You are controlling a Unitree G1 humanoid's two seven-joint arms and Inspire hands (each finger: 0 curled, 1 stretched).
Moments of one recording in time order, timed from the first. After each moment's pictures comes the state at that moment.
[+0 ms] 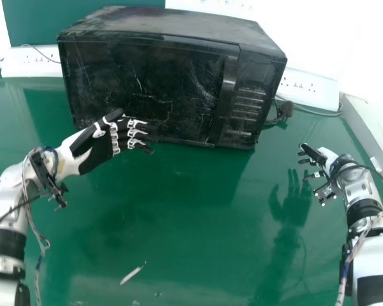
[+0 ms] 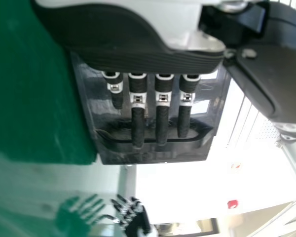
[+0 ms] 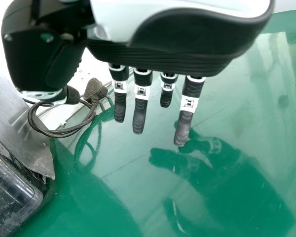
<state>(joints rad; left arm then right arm) -0.83 0.48 0.12 0.47 -0.33 0.06 -0.95 -1.17 -0.75 0.06 1.32 -0.32 0.13 0.39</state>
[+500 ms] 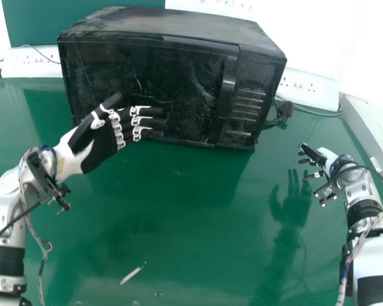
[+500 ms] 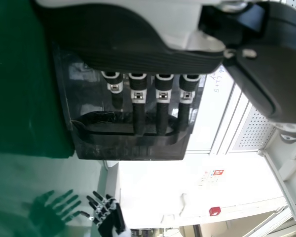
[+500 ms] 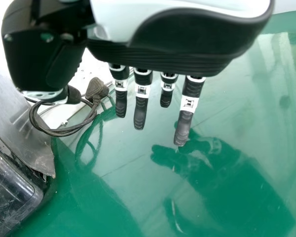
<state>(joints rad) -0.74 0.47 0.14 0.17 -0.40 0.25 -0.82 -1.17 -0.75 0.06 1.32 -0.32 0.12 0.40</state>
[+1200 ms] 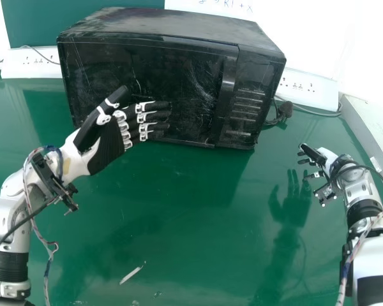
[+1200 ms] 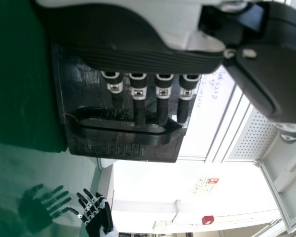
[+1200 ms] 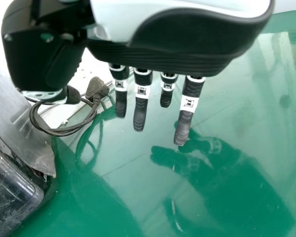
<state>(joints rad) -0.72 0.43 0.13 0.04 -0.44 0.39 -0.72 -1.17 -0.75 0.07 1.32 -0.32 0.12 0.40</state>
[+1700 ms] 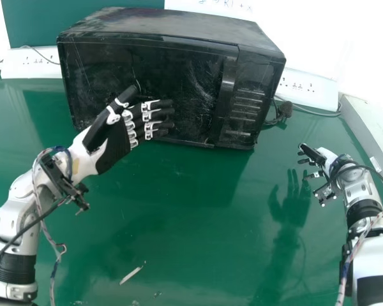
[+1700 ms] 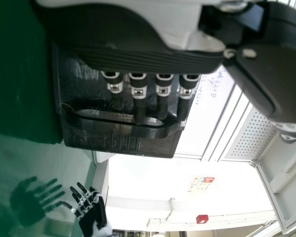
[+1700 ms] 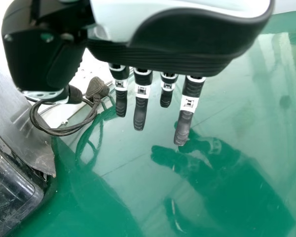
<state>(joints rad) -0.72 0.39 0.10 0.03 -0.41 0.37 -0.65 -1.17 -0.75 0.06 1.32 -0.32 0.12 0.40</state>
